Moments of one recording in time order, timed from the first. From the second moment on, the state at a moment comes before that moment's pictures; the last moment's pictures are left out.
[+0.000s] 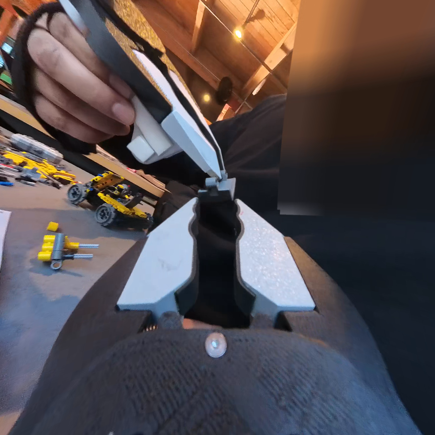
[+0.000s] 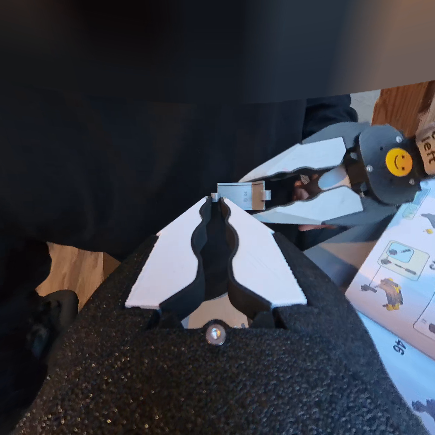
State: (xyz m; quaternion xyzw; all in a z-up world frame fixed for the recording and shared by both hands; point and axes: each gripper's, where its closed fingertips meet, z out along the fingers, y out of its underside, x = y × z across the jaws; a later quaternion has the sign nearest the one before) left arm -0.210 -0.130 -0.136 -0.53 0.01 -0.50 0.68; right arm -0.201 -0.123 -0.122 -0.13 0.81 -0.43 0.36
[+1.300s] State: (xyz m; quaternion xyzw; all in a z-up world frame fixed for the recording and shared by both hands) left arm -0.338 -0.228 -0.208 -0.61 -0.34 0.02 0.71; right arm -0.311 -0.169 -0.200 0.22 0.88 -0.39 0.13
